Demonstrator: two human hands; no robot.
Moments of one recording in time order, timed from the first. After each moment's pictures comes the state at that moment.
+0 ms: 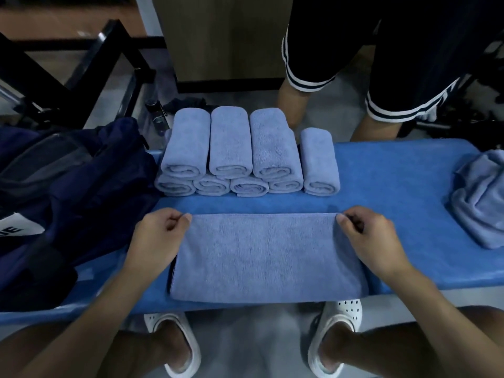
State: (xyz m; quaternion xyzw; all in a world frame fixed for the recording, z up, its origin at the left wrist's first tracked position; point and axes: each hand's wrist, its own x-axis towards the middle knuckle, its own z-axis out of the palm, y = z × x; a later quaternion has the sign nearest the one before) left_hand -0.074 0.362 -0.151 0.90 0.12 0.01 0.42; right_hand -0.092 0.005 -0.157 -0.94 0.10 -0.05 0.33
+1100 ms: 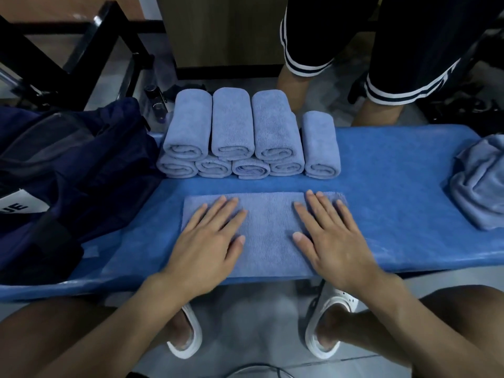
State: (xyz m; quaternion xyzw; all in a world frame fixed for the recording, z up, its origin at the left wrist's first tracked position) left_hand -0.117 0.318 -0.173 0.97 -0.23 0.02 0.10; right_hand -0.130 0.055 -0.174 -0.99 -0.12 -0.02 0.01
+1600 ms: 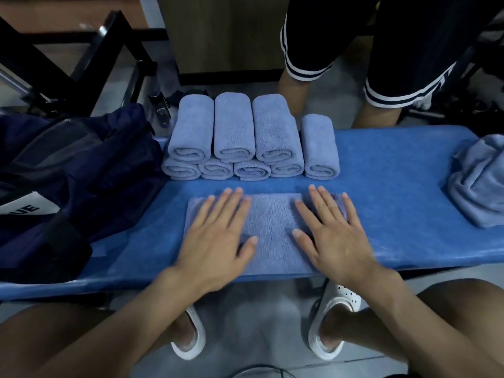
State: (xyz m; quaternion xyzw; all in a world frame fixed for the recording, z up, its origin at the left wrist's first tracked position) left_hand -0.117 0.305 -0.161 0.97 -0.23 0.01 0.05; right_hand -0.128 0.059 -0.166 -0.99 -0.11 -0.01 -0.01
